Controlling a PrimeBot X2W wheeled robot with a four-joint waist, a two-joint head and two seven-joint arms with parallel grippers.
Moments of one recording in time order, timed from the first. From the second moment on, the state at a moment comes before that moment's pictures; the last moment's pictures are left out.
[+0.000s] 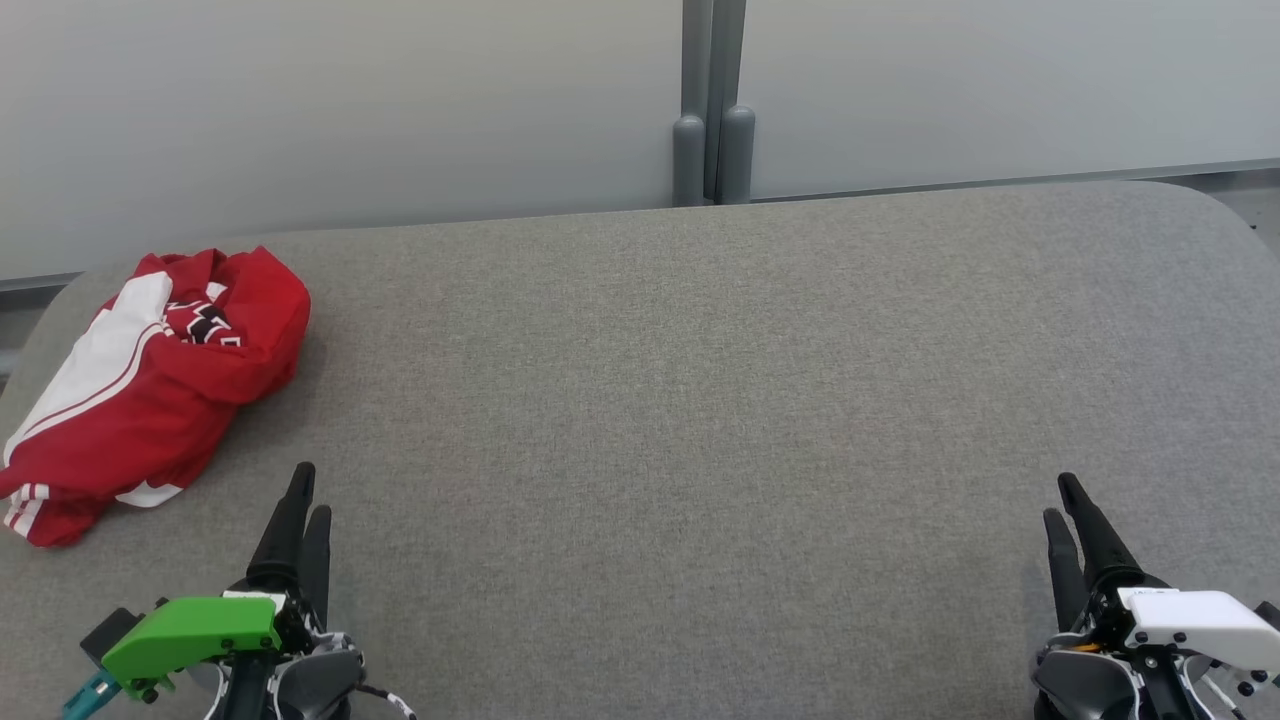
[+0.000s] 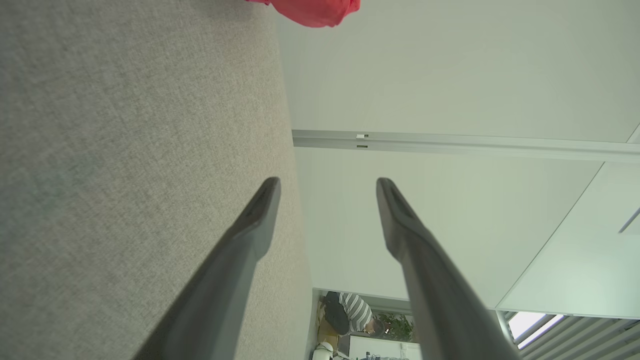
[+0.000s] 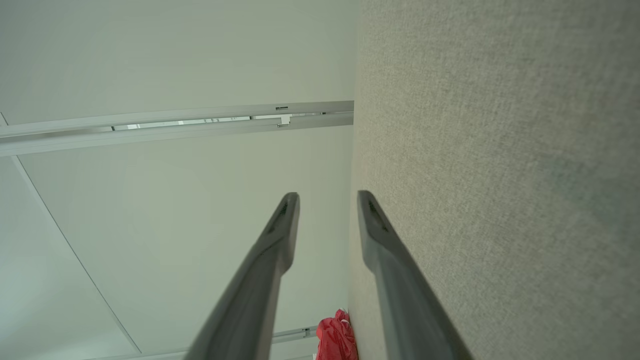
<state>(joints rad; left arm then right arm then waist) -0.15 0.04 0.09 0.38 -1.61 -0.13 0.15 -0.04 -0.03 -0.14 0.26 1.61 0.13 0.07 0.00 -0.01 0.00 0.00</state>
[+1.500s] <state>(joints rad) -0.05 0.04 0.00 0.12 -0.92 -0.07 -0.05 0.00 -0.04 -0.04 0.06 0.91 0.13 -0.09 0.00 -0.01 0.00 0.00</state>
